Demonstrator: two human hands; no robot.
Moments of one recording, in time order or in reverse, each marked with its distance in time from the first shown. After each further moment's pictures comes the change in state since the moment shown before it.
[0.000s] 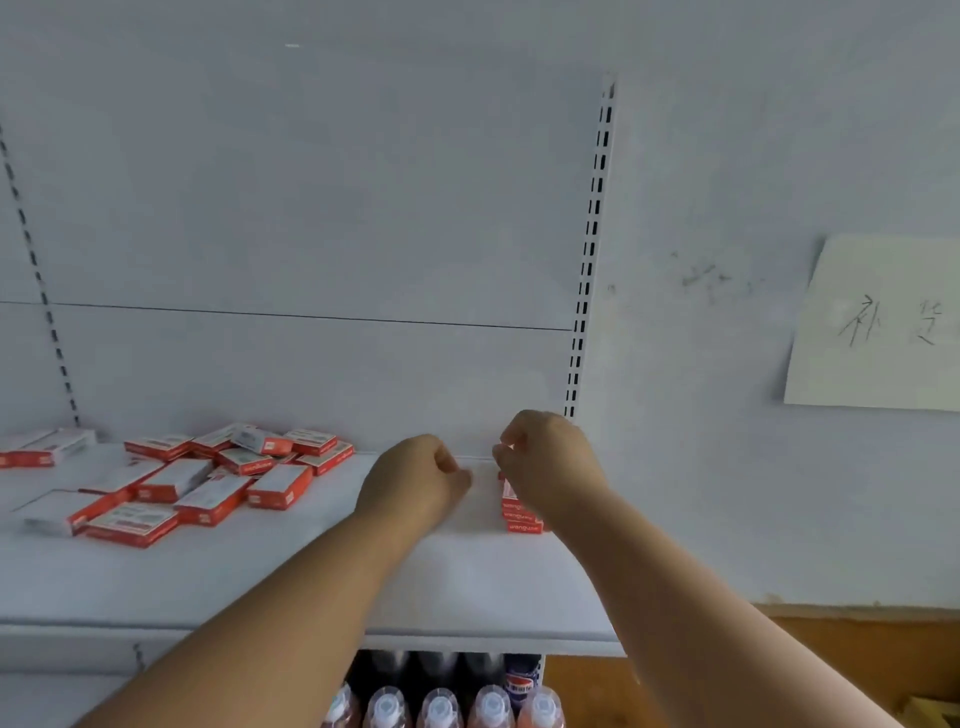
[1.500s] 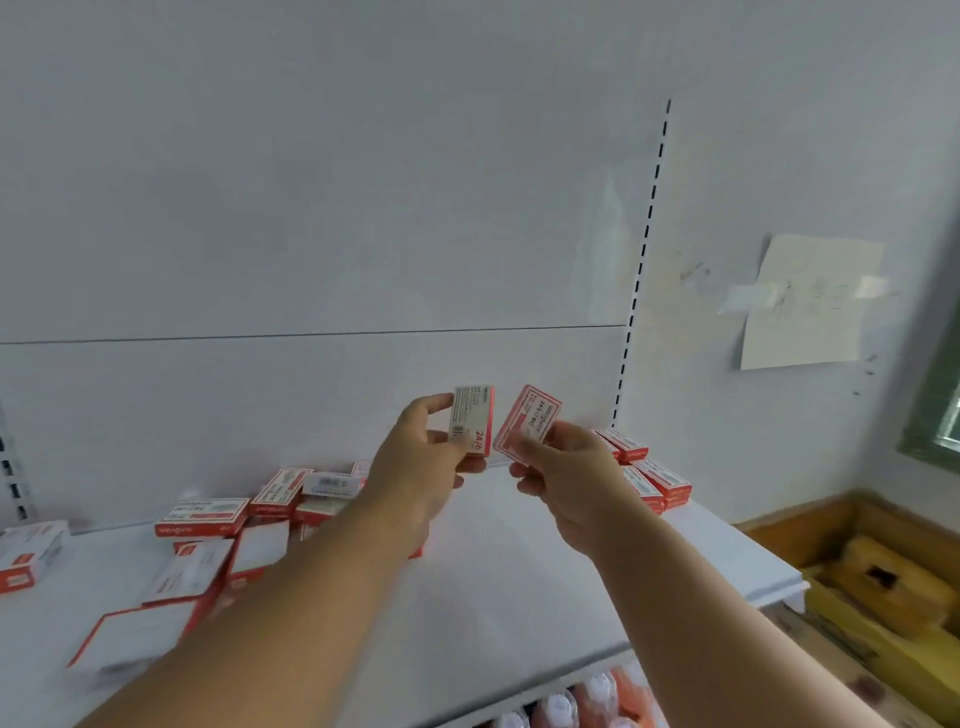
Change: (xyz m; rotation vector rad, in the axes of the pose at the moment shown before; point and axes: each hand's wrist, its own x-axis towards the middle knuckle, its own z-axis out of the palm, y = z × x) left_hand 0.068 -0.121 -0.113 -0.778 -0.300 0.082; right_hand 0.001 -0.143 0.096 0.967 0.158 0.493
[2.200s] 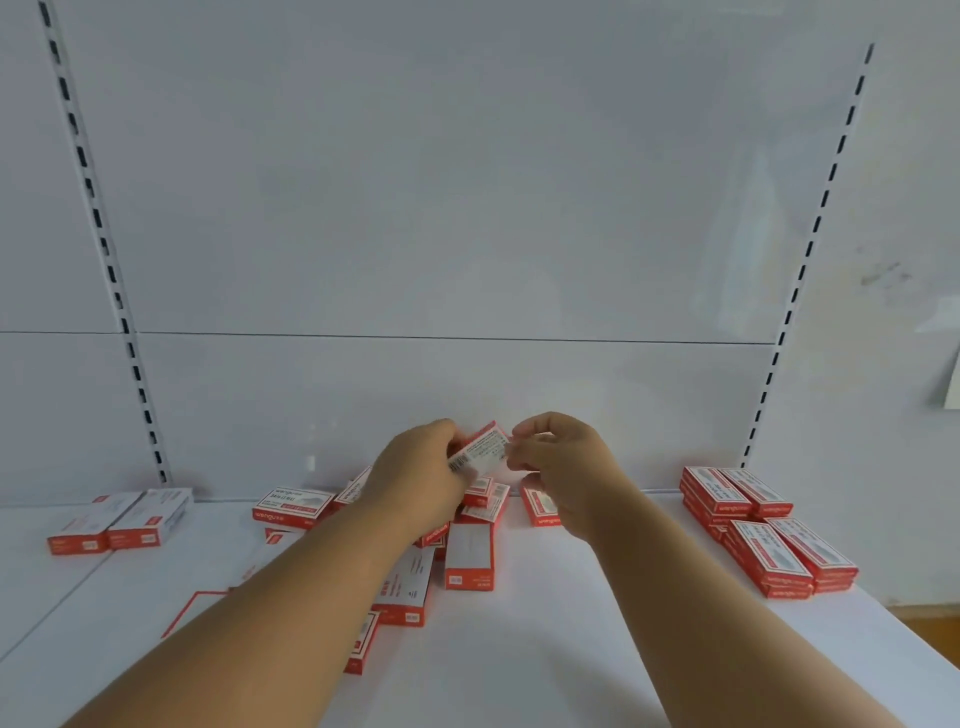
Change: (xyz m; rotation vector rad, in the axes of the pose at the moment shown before) left_hand 0.047 -0.032 -0.055 0.890 0.135 0.093; right_hand 0.076 0.010 0.068 -0.112 -0.207 0.046
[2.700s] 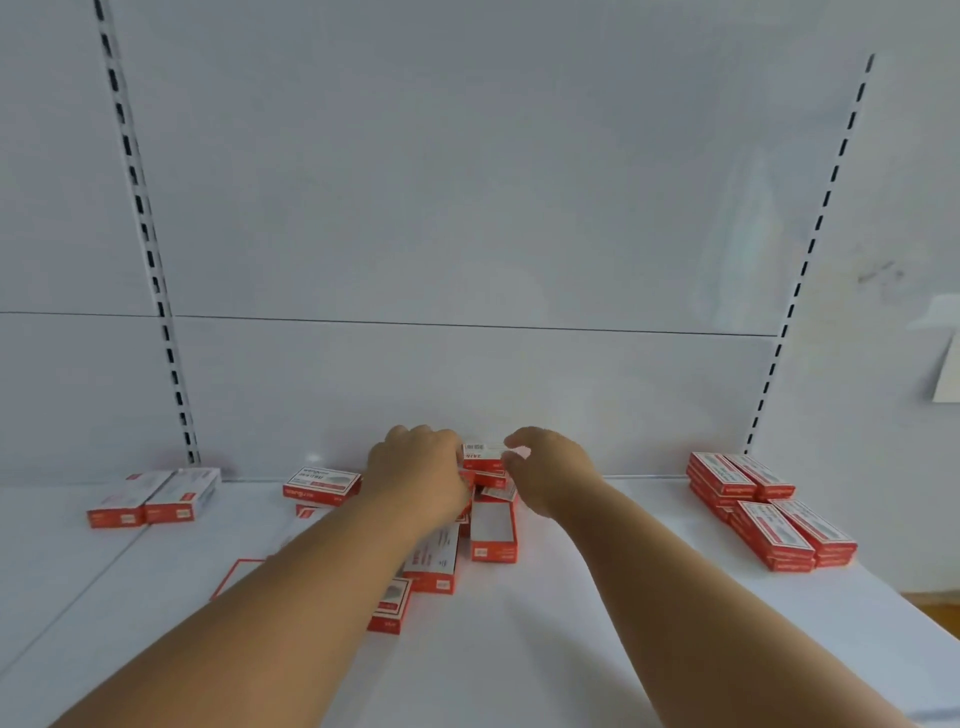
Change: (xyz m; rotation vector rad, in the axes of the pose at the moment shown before) left_hand -0.022 -0.015 -0.014 0.281 -0.004 0.044; right_hand -0.005 0.015 0.032 -0.965 0.021 -0.083
